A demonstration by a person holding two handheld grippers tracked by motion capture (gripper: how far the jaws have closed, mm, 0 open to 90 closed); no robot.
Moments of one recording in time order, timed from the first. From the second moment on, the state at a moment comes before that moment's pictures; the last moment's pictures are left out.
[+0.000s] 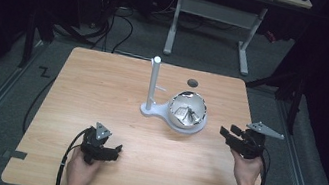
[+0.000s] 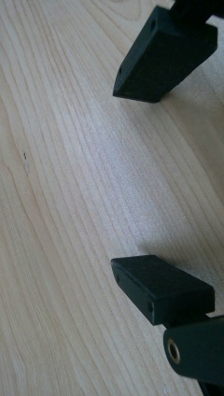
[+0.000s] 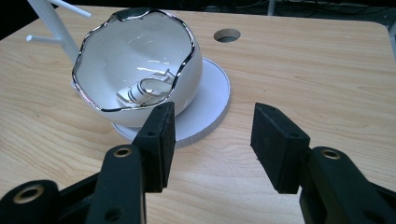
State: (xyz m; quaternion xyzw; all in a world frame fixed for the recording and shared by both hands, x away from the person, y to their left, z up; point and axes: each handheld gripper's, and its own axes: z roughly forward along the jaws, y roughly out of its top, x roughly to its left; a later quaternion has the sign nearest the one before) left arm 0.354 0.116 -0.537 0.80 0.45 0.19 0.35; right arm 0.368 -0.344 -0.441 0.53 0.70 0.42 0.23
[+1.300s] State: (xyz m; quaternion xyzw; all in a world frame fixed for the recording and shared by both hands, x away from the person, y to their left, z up) left arm 0.354 0.116 -0.537 0.80 0.45 0.19 0.35; right arm 0.328 -0.347 -0.457 0.53 0.70 0.43 0.23
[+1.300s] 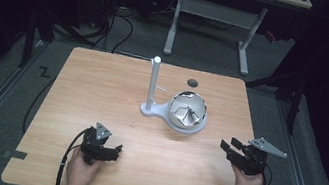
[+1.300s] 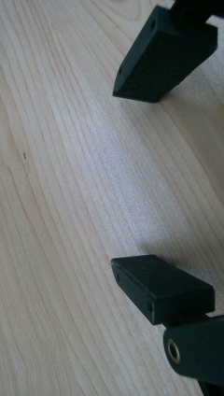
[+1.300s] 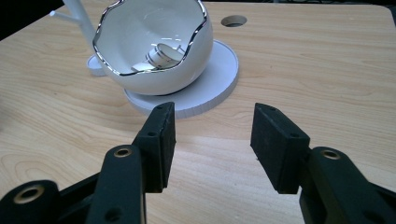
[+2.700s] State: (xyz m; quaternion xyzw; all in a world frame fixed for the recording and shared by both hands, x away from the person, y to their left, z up) left arm 0.354 0.116 -0.537 0.80 0.45 0.19 0.35; right arm 0.325 -0.312 -0.490 0.51 0.72 0.44 0.19
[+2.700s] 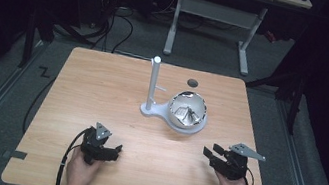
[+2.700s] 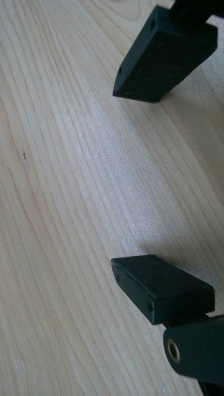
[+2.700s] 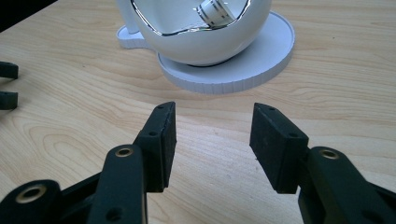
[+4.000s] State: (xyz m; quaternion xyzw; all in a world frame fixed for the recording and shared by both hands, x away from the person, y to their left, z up) left arm 0.354 0.116 -0.537 0.80 0.45 0.19 0.35; right arm 0.335 -0.300 -0.526 0.51 0.75 0.38 0.19
